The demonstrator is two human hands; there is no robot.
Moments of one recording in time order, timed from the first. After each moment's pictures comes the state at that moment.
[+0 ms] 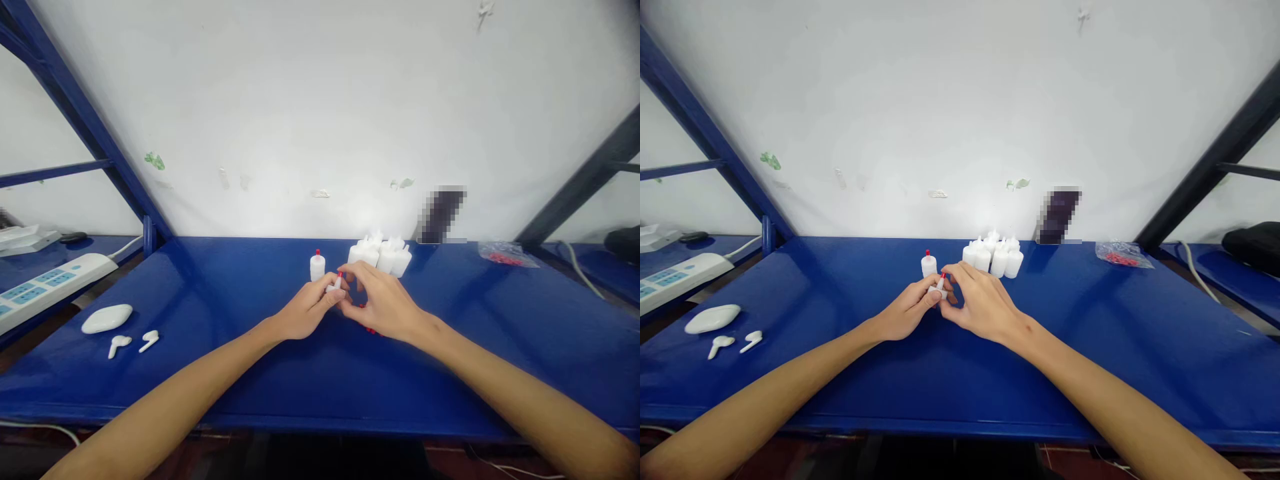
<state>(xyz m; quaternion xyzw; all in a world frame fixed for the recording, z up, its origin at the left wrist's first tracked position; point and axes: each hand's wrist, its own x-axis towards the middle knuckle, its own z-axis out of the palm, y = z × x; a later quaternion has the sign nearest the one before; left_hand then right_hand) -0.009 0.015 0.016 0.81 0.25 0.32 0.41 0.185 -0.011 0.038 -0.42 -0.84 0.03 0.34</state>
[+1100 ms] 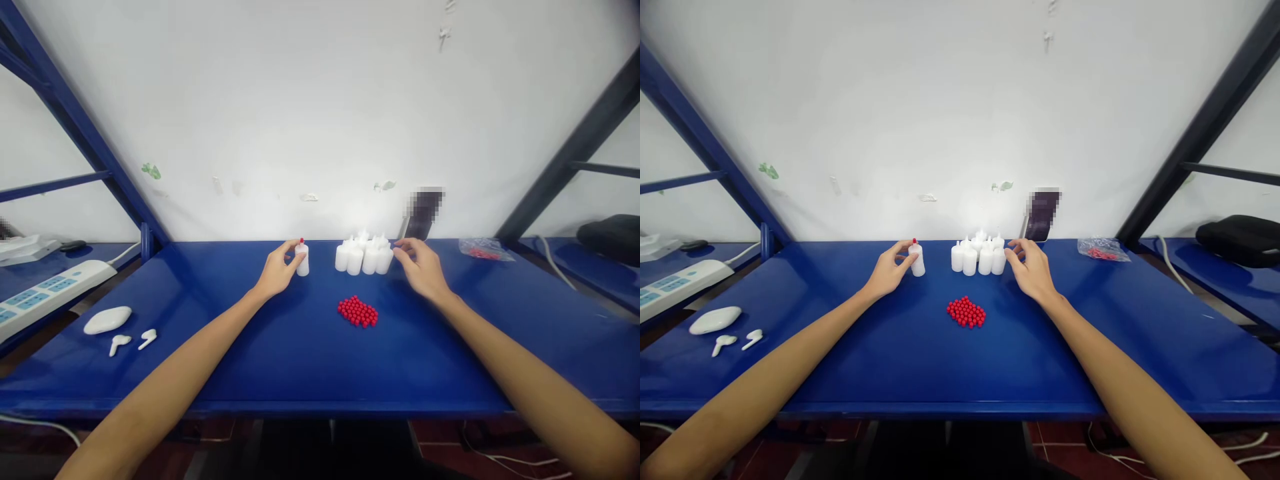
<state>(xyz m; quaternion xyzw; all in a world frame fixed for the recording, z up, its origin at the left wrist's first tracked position) -0.033 0.091 0.003 0.77 0.41 0.44 0.20 0.305 0.037 0.007 -0.60 -0.65 0.01 0.47</state>
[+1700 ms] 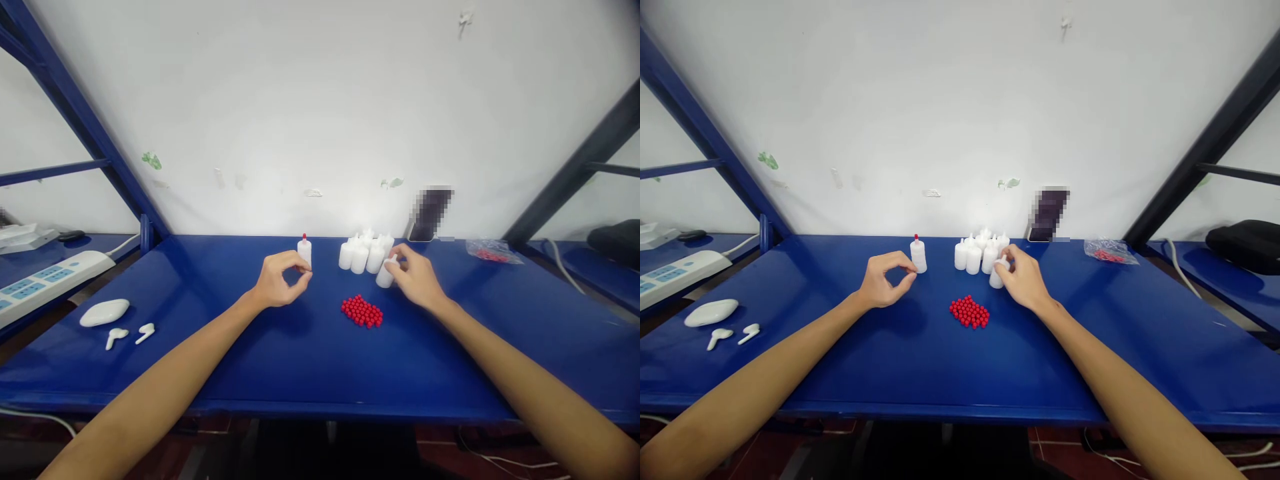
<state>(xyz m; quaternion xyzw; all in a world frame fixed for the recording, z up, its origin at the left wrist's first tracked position) -0.037 0.053 0.016 0.84 0.25 0.47 0.09 0.273 0.023 0.013 -0.59 -0.69 0.09 0.41</state>
